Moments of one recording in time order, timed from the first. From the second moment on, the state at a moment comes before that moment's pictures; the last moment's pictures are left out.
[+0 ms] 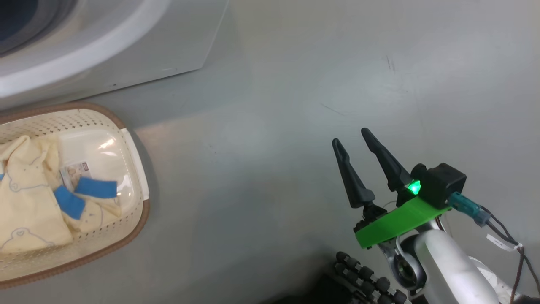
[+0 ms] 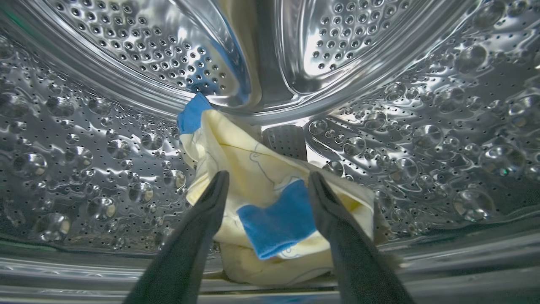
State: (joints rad) left arm -1.60 0.39 -0.30 1.29 -0.22 -0.08 0.06; right arm -0.23 -0.04 0.34 0.13 0.35 0.13 -0.26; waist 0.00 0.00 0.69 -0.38
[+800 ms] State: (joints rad) left arm -1.45 0.32 -0.30 1.31 -0.28 -0.06 0.01; right arm -0.23 -0.04 0.32 0.15 0.34 0.13 -0.26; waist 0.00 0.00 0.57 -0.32
